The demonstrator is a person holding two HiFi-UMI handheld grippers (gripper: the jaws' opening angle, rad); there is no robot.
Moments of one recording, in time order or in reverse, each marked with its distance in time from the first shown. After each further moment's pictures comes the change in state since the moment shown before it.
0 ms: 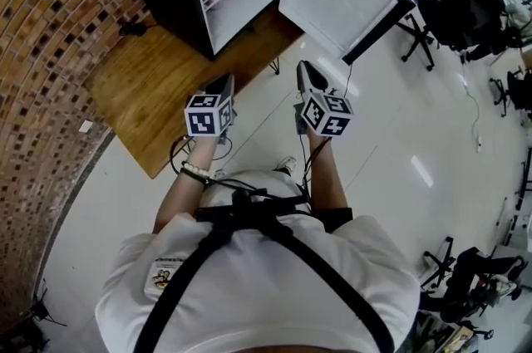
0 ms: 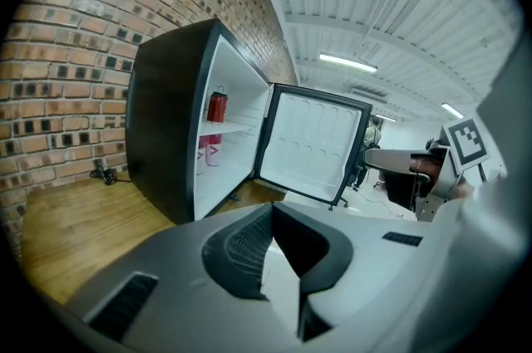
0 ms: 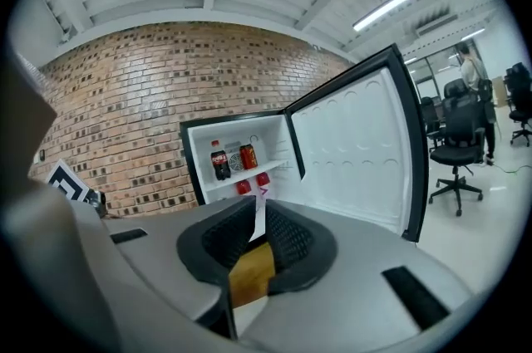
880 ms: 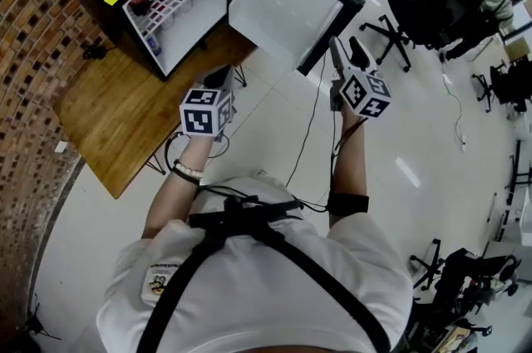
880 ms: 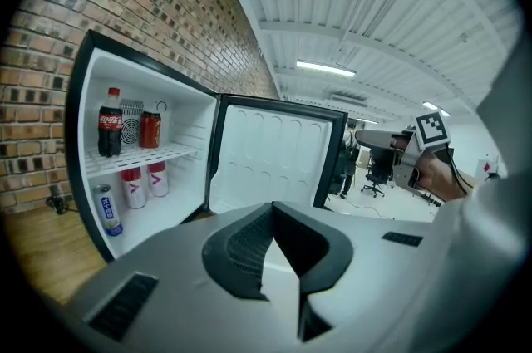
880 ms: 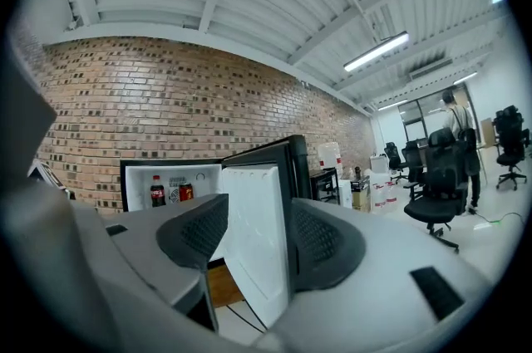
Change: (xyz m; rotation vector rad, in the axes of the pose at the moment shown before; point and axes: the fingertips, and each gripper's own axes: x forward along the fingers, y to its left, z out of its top) left arm 0.103 -0.176 0.085 0.085 -0.072 -0.097; right arm -0.057 -0.249 0.180 -0.125 -0.178 -0.114
